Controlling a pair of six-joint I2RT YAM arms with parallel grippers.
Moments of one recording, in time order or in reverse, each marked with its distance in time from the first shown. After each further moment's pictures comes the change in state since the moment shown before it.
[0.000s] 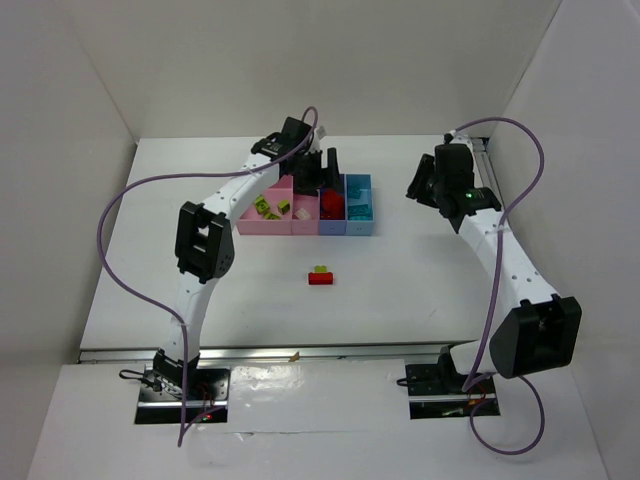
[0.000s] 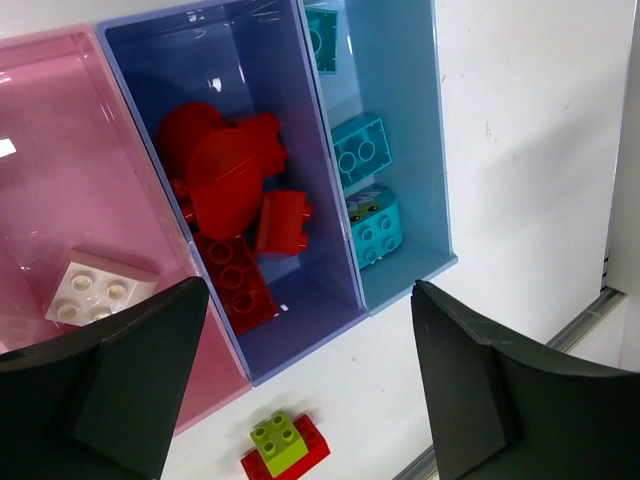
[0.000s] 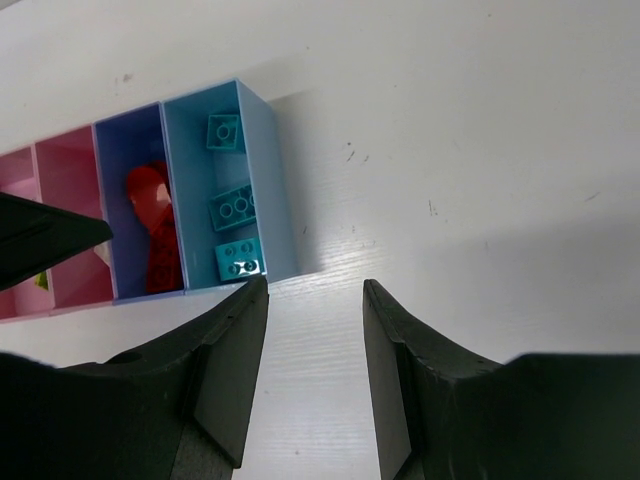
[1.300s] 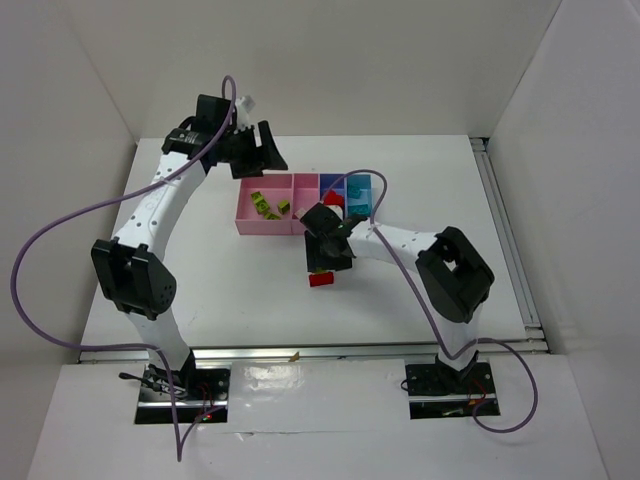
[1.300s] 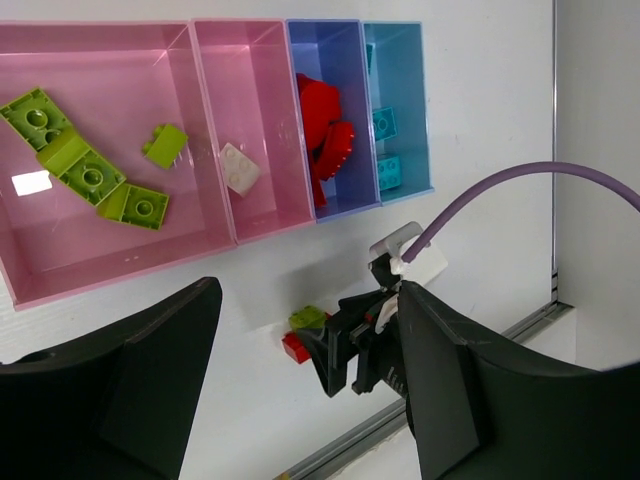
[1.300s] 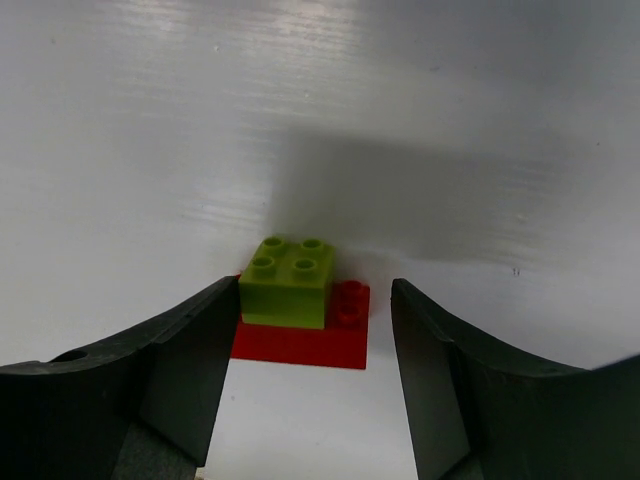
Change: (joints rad) left arm 0.214 -0.523 -0.316 -0.074 0.008 0.034; right arm 0.625 0.503 0.040 -0.070 0.021 0.225
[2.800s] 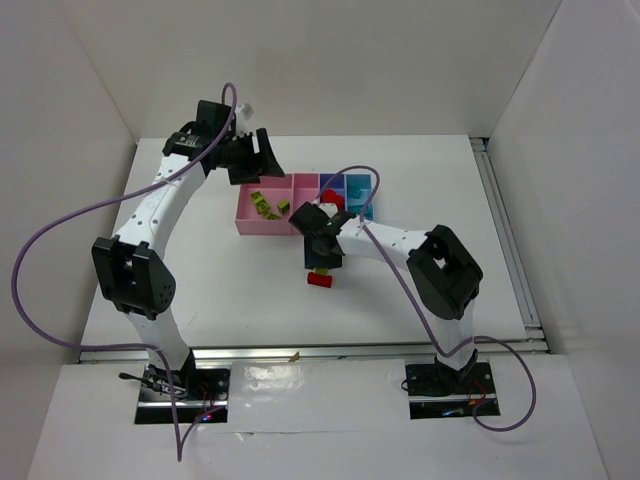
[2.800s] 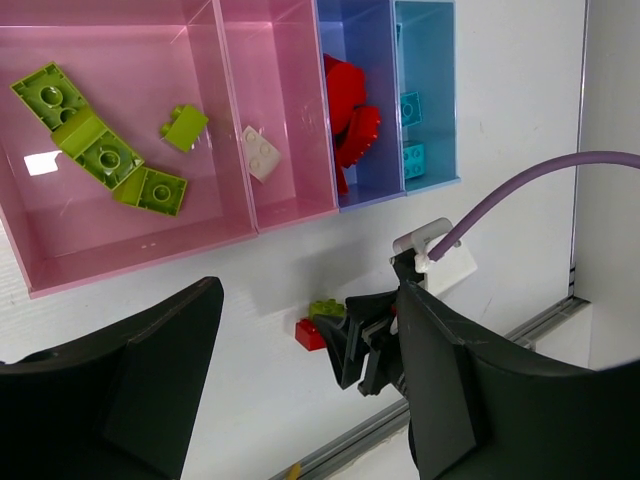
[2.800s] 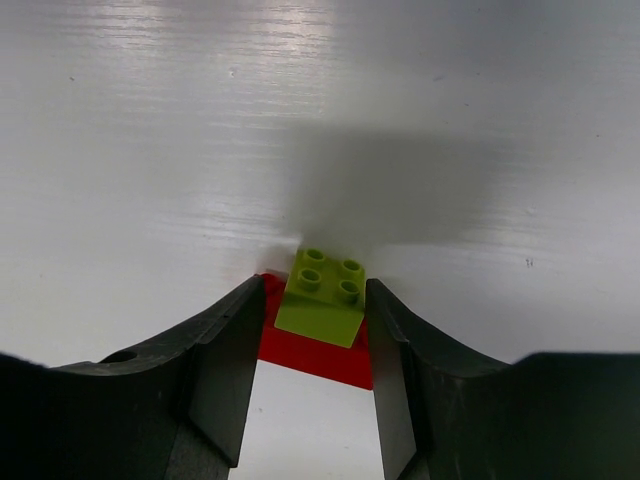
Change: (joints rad) left arm 0.016 -0.002 -0.057 -0.001 0.001 0.023; right arm 0.041 0.068 0.109 -0.090 0.094 0.086
